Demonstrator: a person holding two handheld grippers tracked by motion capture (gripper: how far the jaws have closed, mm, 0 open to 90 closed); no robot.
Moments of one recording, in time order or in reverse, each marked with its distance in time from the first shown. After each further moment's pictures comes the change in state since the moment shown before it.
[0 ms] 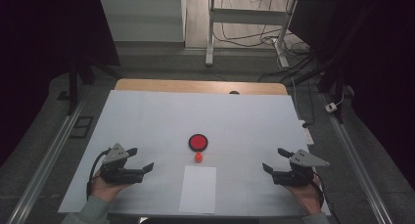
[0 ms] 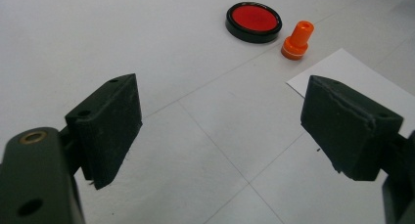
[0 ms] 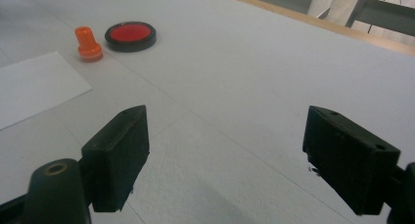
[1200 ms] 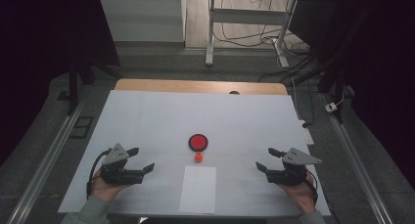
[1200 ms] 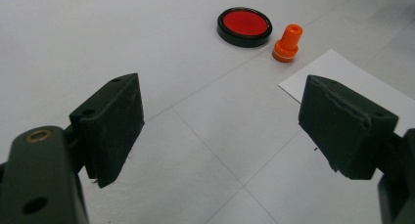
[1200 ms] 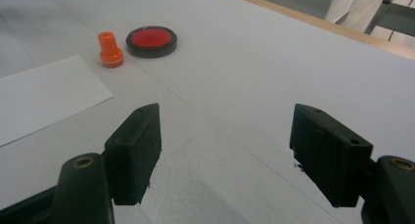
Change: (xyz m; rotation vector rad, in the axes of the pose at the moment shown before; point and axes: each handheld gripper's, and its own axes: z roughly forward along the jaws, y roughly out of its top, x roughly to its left) left arm -0.003 0.002 -0.002 -0.015 -0.020 0.036; right arm 0.012 0.010 0.013 0.005 0.057 -0.031
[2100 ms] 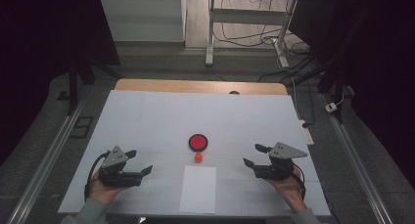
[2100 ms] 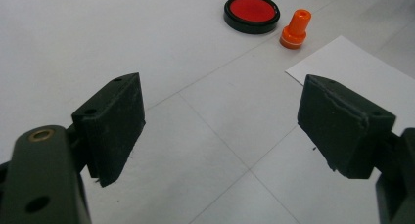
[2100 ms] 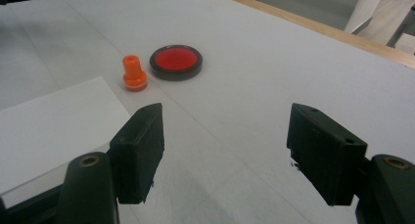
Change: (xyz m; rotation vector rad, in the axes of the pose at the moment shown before) left arm -0.002 -0.006 -0.005 0.030 0.035 0.002; right arm 0.017 0.024 0.027 -0.008 0.061 -0.007
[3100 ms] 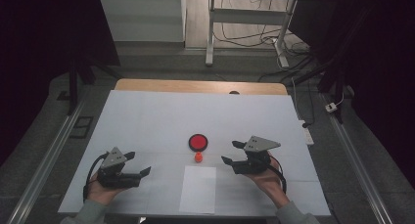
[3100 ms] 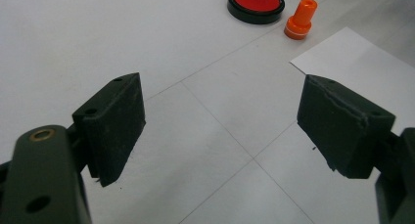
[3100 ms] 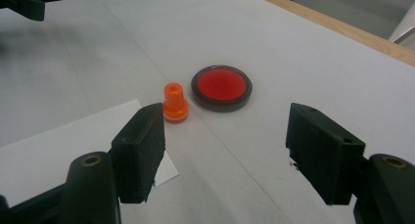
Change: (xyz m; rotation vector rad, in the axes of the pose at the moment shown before) left arm 0.003 -0.005 0.001 0.019 -0.003 -0.007; right arm 0.028 0.031 0.049 0.035 0.110 -0.052
